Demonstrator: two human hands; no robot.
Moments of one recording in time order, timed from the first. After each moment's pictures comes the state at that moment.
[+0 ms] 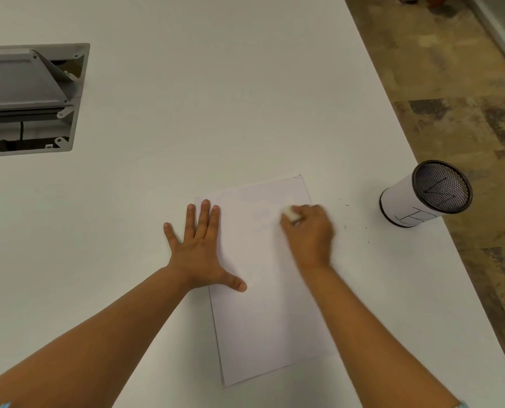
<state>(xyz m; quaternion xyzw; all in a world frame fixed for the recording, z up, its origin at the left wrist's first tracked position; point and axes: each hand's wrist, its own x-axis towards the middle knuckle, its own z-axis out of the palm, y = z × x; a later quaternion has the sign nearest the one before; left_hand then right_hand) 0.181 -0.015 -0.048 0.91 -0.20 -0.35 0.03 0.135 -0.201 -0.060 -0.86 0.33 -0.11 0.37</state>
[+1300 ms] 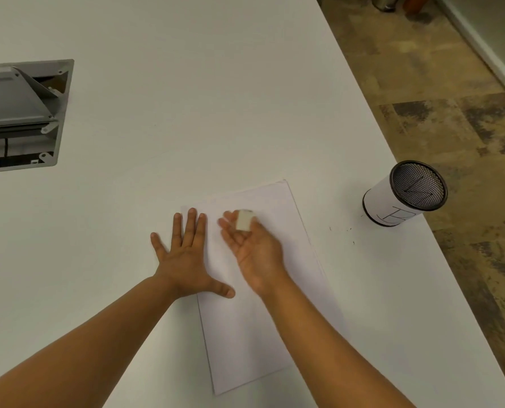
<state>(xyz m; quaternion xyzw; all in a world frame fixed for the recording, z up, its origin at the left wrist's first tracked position) 0.180 -0.017 -0.044 0.91 -0.20 -0.35 0.03 0.141 -0.152 -0.048 -0.26 0.33 -0.03 0.91</state>
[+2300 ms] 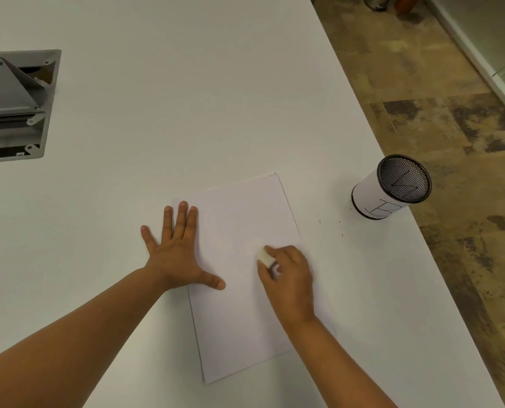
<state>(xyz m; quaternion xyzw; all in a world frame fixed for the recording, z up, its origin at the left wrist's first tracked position) 0.181 -0.017 -0.044 0.91 -0.20 -0.36 0.02 0.053 -0.180 -0.068 -0.85 0.27 -0.13 0.43</state>
